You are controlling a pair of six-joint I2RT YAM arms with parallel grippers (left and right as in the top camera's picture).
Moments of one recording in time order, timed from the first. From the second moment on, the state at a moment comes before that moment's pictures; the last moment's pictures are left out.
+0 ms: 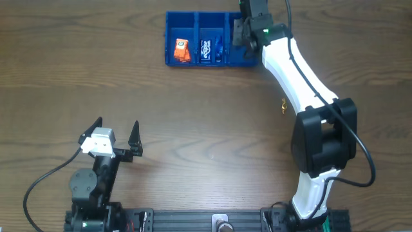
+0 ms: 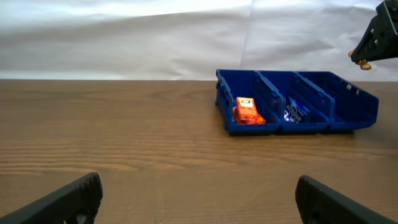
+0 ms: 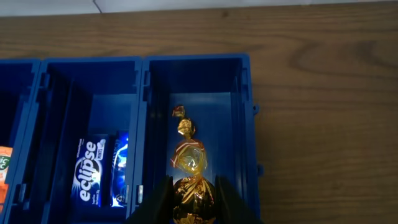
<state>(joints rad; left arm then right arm) -0.04 0.01 0.02 -0.11 0.13 -0.06 0.30 2.01 1.69 -0.53 0.18 0.27</state>
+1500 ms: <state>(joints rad) -0.04 0.01 0.02 -0.11 0.13 -0.06 0.09 1.64 0.87 -0.45 0.09 0.22</state>
